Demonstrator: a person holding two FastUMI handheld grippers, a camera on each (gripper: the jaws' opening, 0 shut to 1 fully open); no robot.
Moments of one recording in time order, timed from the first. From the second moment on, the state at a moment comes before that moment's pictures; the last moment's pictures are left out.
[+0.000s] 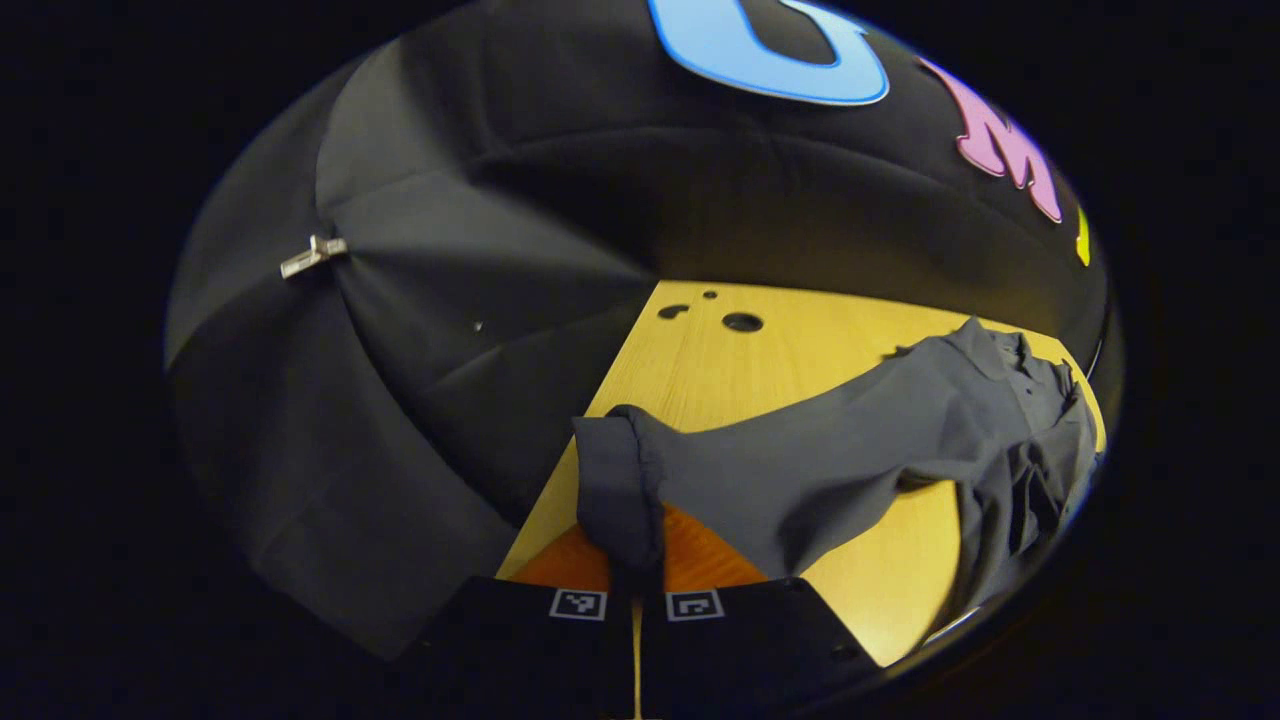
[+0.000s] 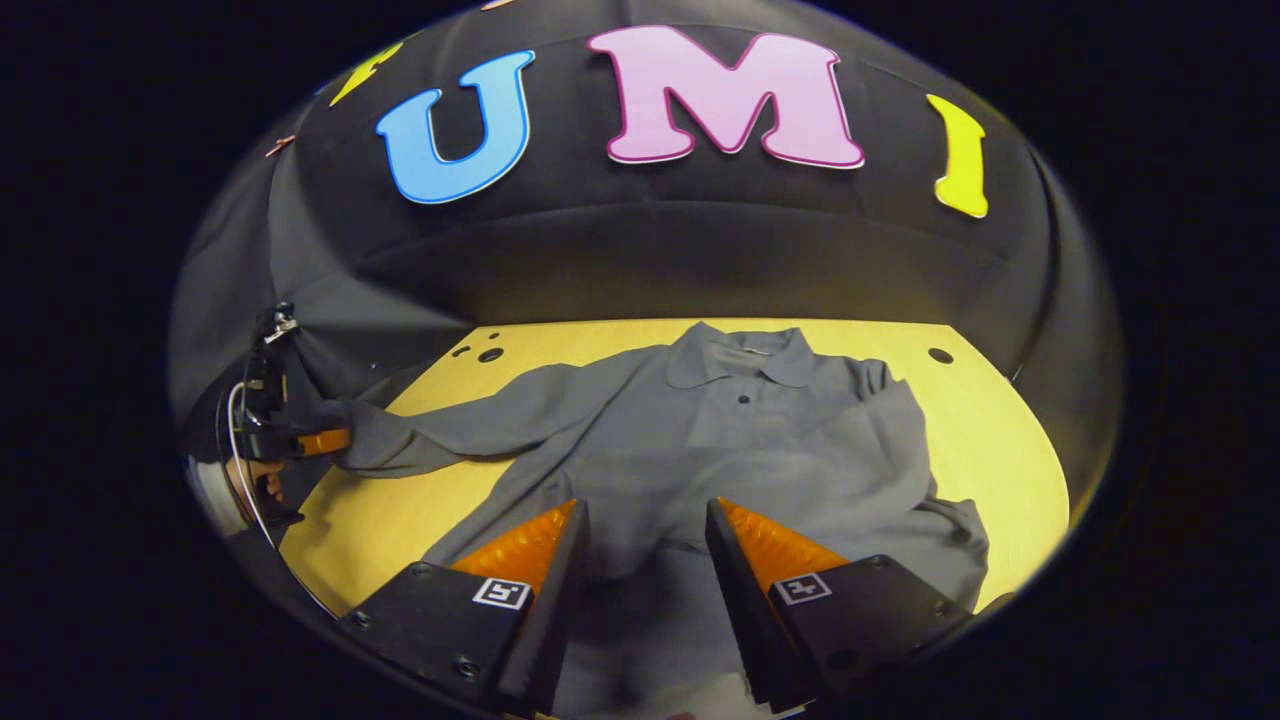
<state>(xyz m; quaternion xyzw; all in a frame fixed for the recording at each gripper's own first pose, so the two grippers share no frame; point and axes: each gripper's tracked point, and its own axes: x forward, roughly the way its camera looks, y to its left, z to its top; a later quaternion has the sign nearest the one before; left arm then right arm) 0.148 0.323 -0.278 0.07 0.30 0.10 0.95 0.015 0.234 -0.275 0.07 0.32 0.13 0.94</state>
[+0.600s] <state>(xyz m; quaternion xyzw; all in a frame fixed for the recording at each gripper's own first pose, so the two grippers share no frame) 0.144 0.148 -0.176 0.05 0.22 0.01 0.98 0.013 0.137 -0.284 0.07 0.33 0.08 0.94</state>
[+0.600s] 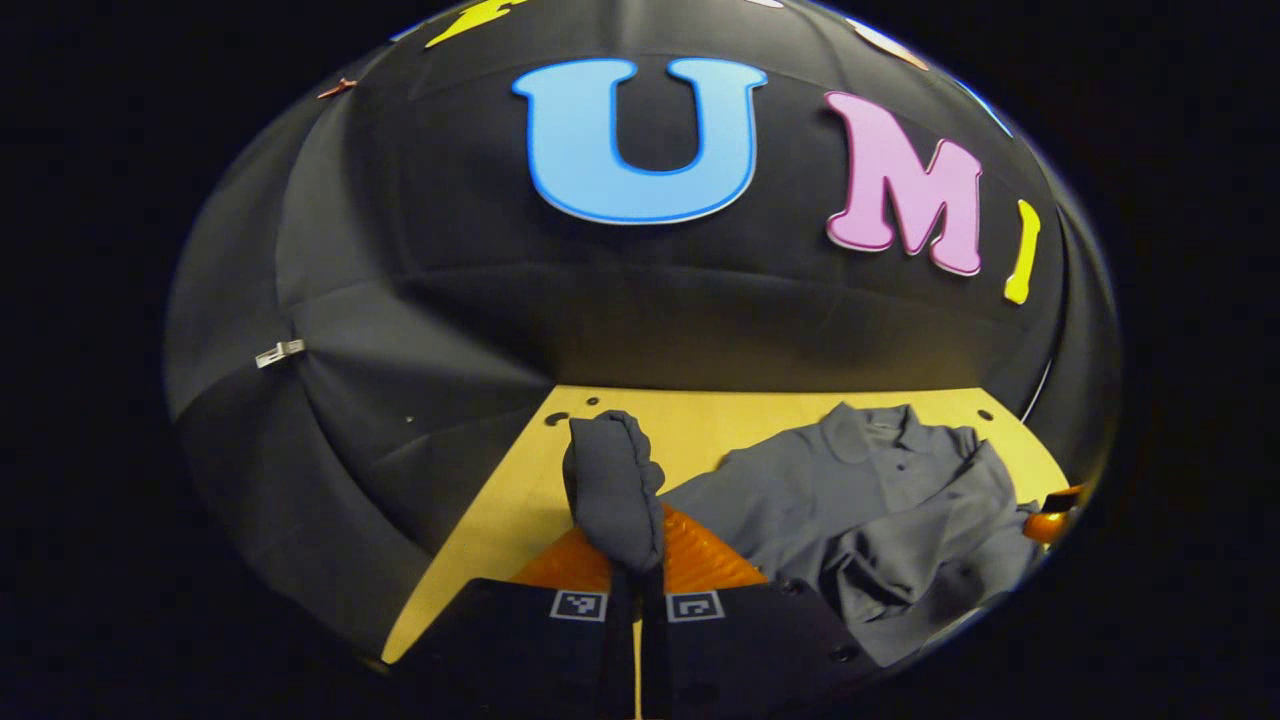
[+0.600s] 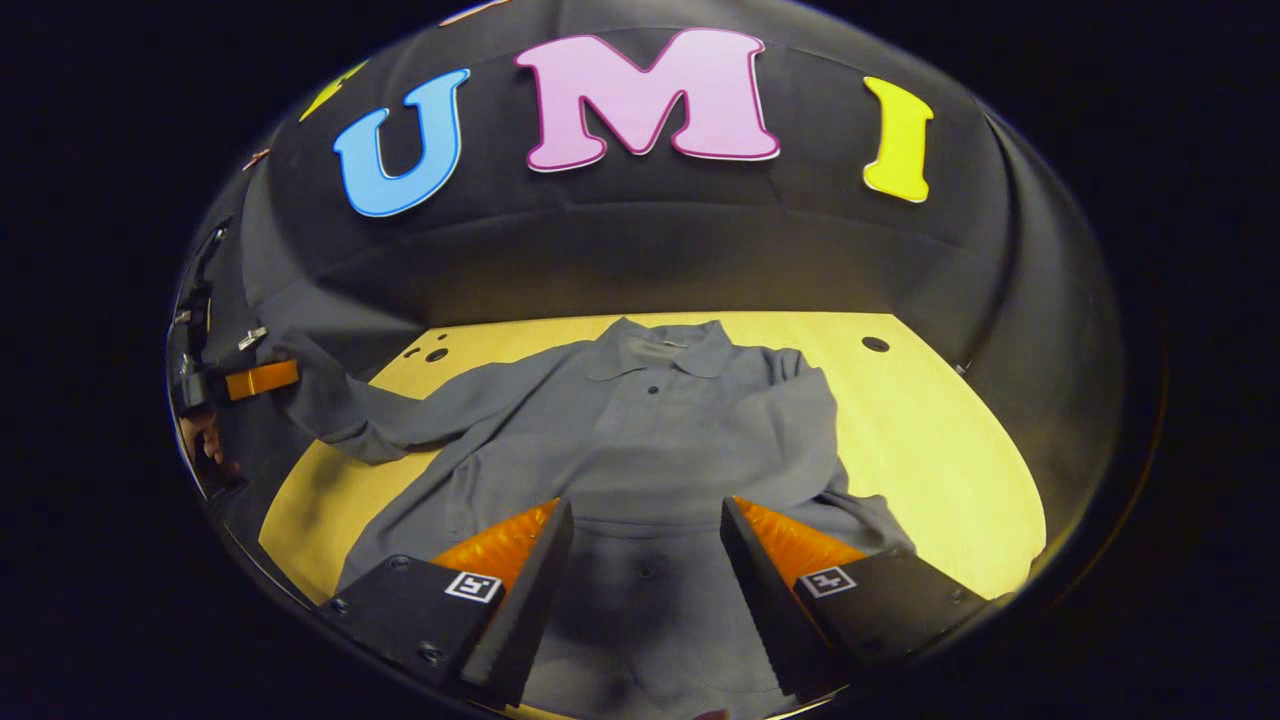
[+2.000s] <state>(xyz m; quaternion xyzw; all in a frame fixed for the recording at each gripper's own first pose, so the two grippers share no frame) 0.093 -0.245 -0.319 0.14 0.29 -0.21 0.92 -0.034 -0.074 -0.340 0.10 0.37 -0.01 0.92</state>
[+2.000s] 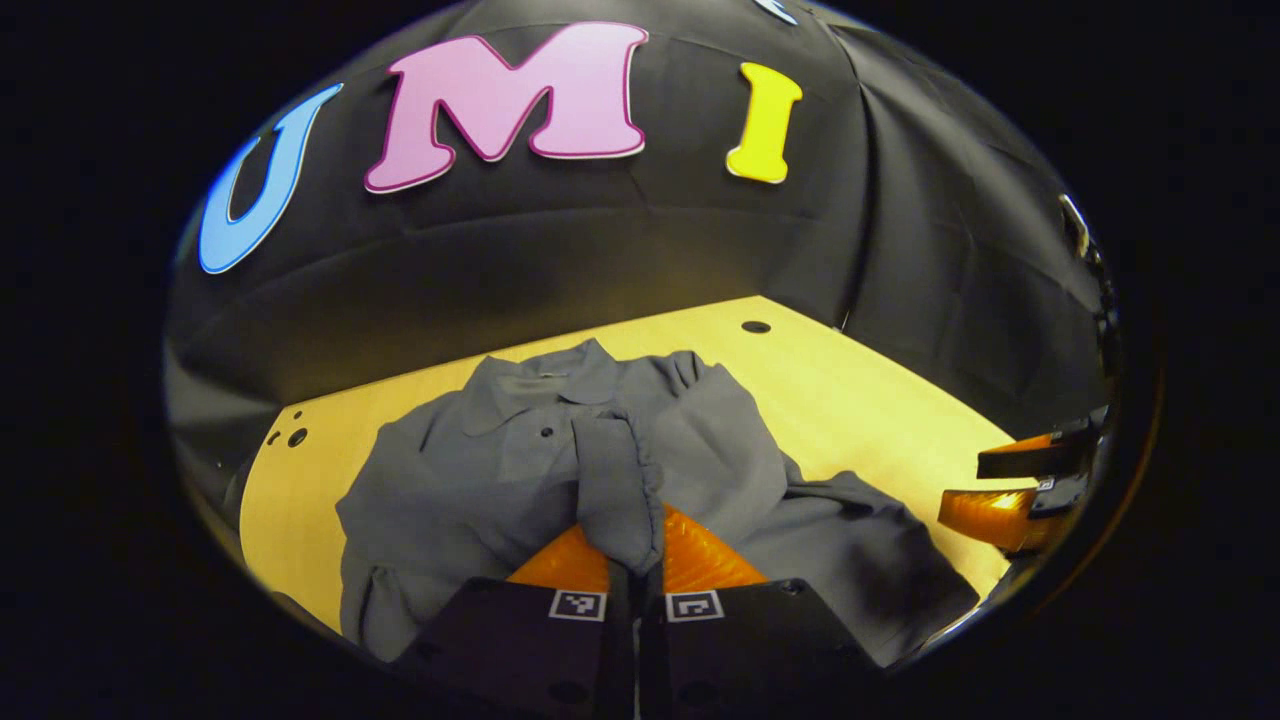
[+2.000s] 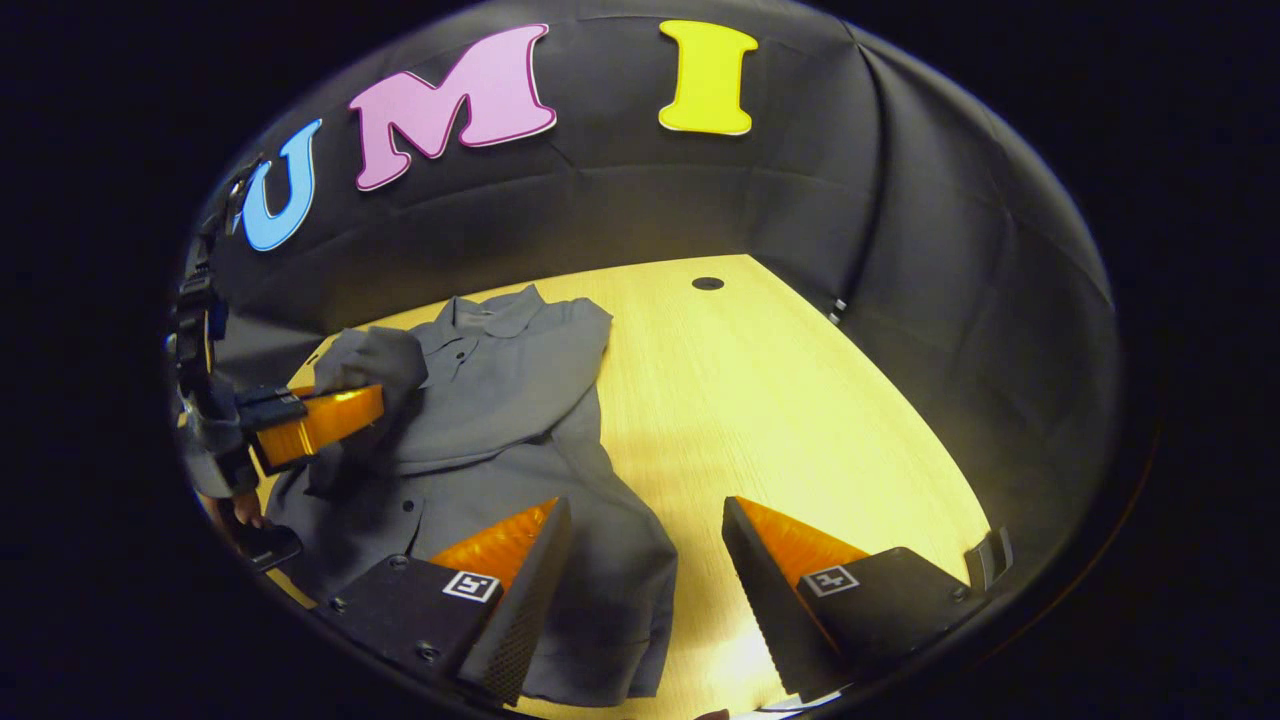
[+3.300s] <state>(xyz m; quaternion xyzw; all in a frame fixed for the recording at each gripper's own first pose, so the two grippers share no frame) -0.013 -0.114 -0.294 0.07 0.35 -0.22 0.91 -0.090 -0.057 -0.333 0.08 0.40 0.04 0.91</state>
